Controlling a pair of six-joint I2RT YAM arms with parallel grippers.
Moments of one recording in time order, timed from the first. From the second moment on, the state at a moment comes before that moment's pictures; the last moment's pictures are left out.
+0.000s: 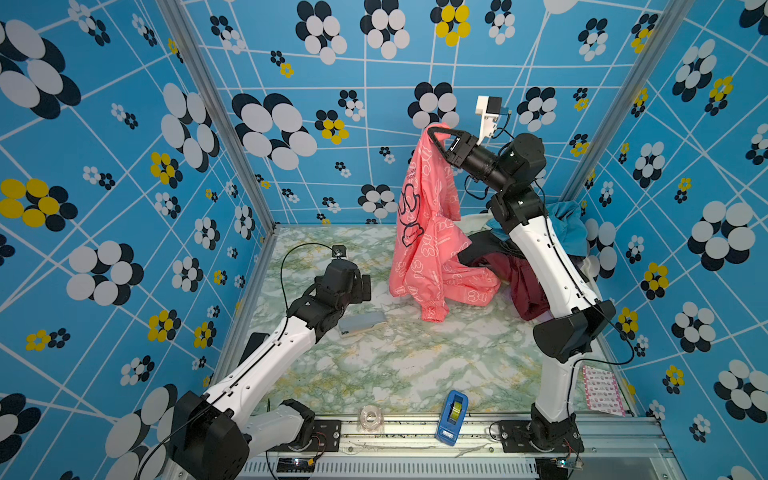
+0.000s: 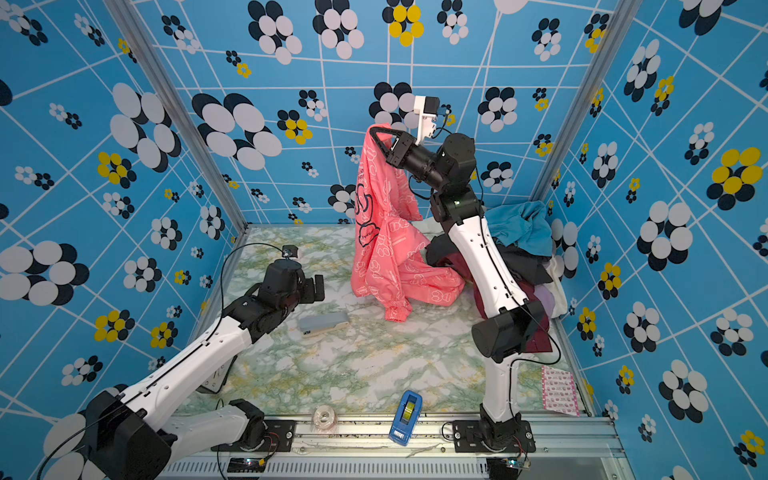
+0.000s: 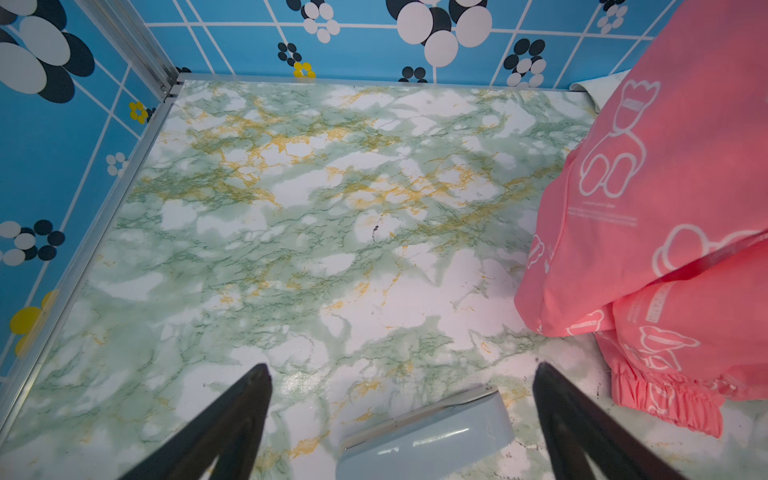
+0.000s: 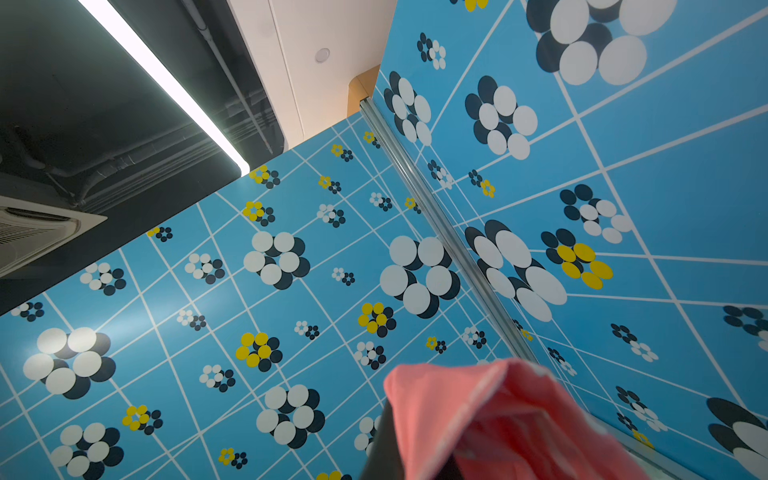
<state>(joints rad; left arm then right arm) -0.47 1.17 0.95 -0.42 -0.33 -0.33 0.40 2.00 2.36 0.07 -0.60 0.86</state>
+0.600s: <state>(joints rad) -0.48 1.03 0.89 -0.35 -0.30 -0.33 0.49 2.28 2.66 0.08 -0.65 0.97</state>
